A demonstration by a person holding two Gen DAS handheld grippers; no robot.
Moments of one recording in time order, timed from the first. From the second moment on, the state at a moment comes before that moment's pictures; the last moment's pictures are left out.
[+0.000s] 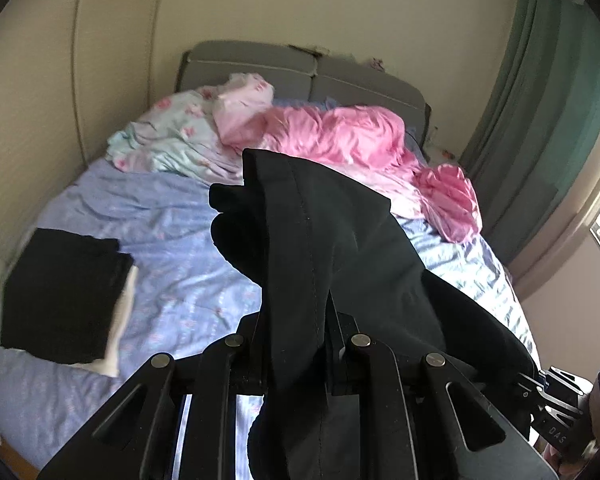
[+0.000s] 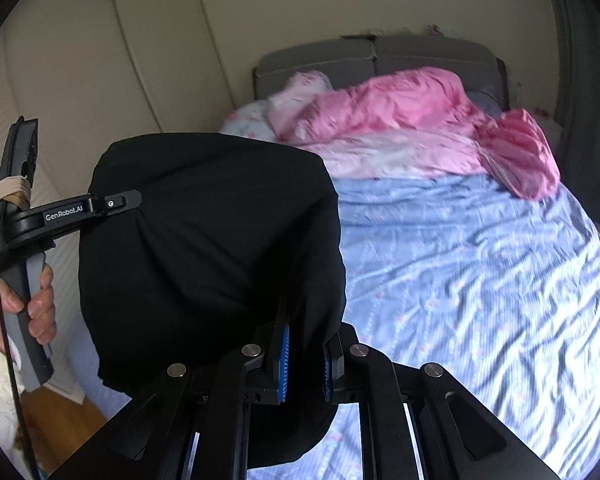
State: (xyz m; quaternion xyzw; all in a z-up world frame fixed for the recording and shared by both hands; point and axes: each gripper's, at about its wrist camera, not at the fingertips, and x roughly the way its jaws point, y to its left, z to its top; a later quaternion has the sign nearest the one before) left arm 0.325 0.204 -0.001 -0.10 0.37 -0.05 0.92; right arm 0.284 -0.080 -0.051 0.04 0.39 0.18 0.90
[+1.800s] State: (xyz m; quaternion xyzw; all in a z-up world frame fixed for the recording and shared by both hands) left arm 0.366 0.621 -0.040 -0.05 0.40 -0.10 0.91; right arm 0.286 0.368 -0.057 -0.02 0.39 0.19 0.90
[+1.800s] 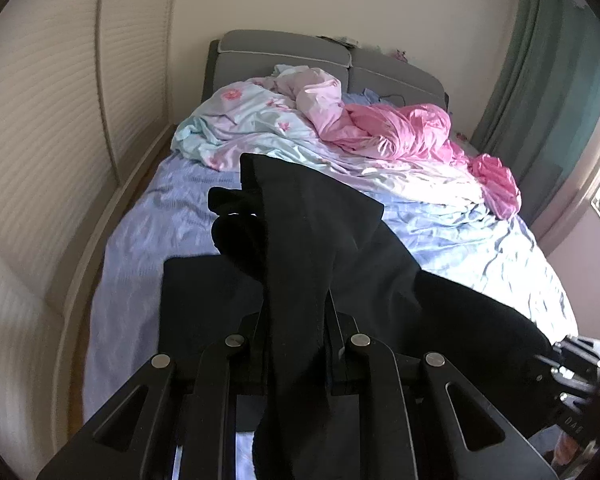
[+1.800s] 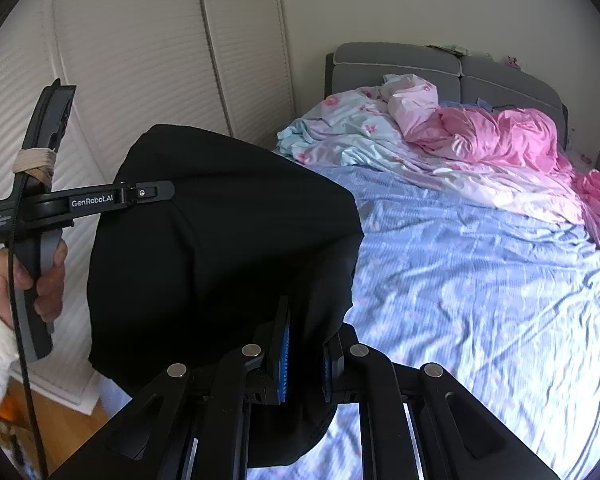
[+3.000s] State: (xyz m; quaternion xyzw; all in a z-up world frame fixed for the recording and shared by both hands) left arm 0.504 0.694 -0.177 0.04 0.55 0.03 0.83; right arm 0.397 0.434 -0.197 0.01 0.57 0.13 0.81
